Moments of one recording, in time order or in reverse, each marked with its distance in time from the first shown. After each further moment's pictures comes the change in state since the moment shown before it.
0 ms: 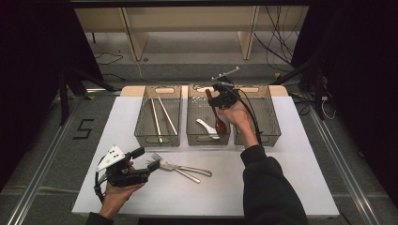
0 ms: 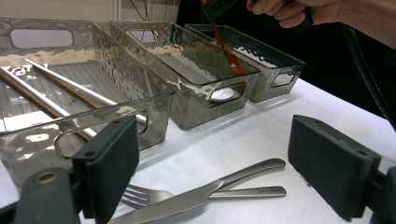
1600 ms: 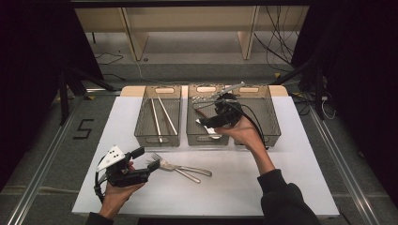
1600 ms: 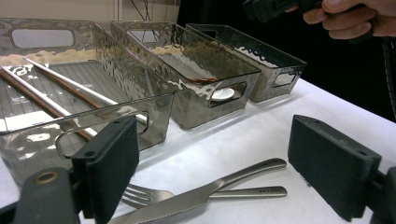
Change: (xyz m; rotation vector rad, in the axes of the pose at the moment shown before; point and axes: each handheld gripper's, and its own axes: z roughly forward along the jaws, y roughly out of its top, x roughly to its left) left arm 0.000 0.000 0.000 0.000 0.003 0.000; right arm 0.039 -0.043 -0.048 -0.053 0.161 -0.118
